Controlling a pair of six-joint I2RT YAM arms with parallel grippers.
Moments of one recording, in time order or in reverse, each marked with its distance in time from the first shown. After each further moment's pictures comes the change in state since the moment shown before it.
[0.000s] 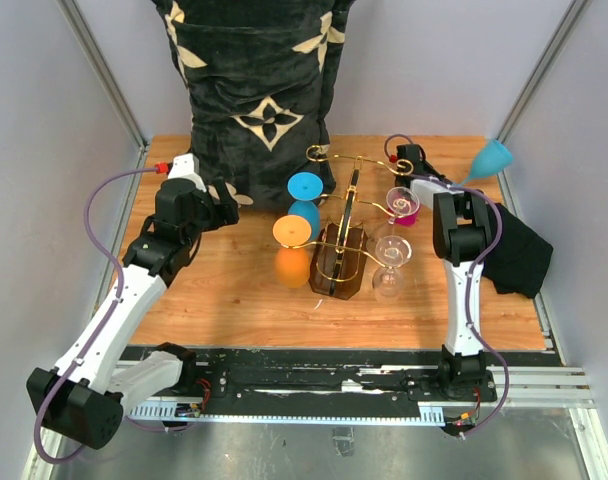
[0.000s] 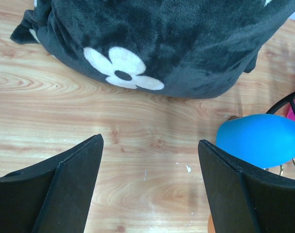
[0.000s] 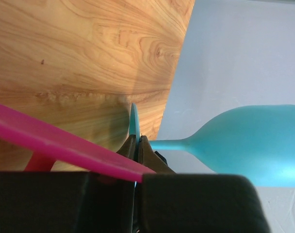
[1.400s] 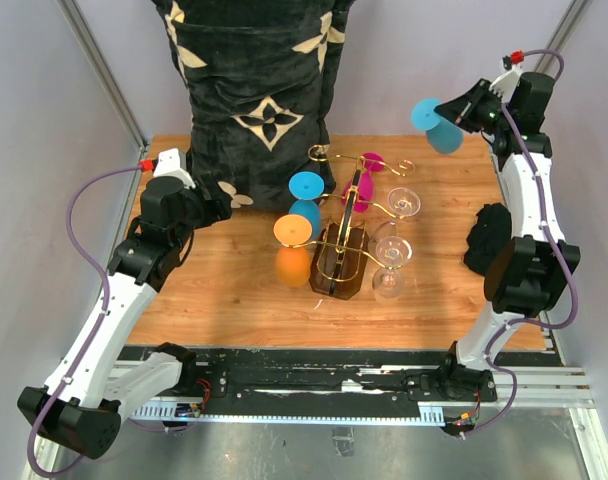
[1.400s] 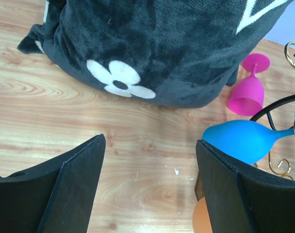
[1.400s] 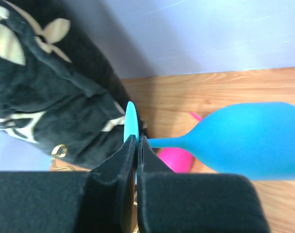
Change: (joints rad) left arm 0.000 -0.052 0.076 -0.076 -0.013 -0.039; right arm -0.302 -0.595 0.091 -0.156 -1.548 1.456
